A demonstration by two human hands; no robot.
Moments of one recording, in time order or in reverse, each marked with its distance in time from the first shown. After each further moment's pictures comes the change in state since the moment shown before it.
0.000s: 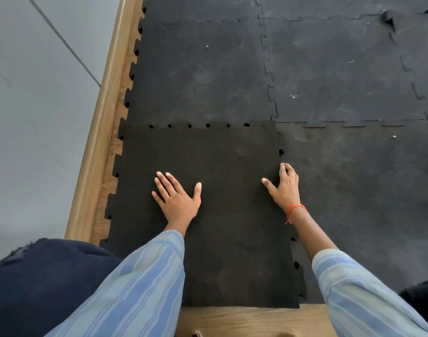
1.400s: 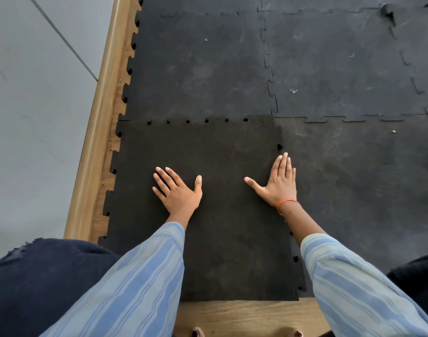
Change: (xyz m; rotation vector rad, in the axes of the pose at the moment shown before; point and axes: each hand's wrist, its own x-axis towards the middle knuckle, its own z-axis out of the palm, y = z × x) left_hand 0.007 0.007 -0.009 0.005 -0.116 -0.058; right_hand -0.002 -0.001 0.023 -0.416 -0.094 -0.017
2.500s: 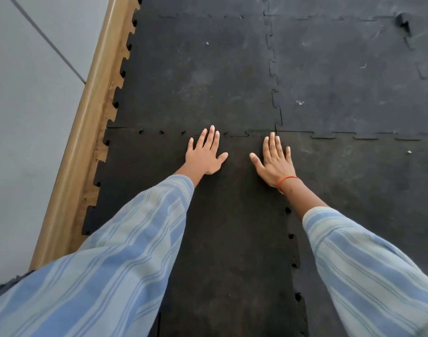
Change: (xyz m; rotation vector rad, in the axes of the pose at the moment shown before) left_hand 0.102 0.113 -0.047 0.302 -0.170 0.595; right_hand 0.100 -0.019 -0.038 -0.074 -0.075 -0.182
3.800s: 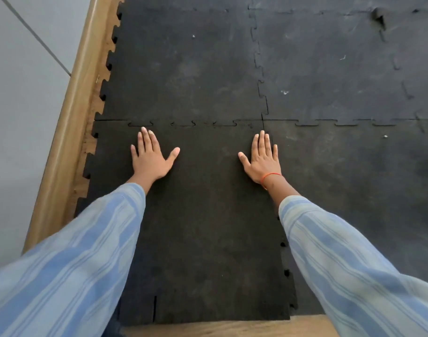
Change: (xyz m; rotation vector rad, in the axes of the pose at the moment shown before) left_hand -0.051 -0.081 0.029 -0.132 0.175 -0.319; right_hand -0.022 0.002 0.024 -0.016 0.051 0.074
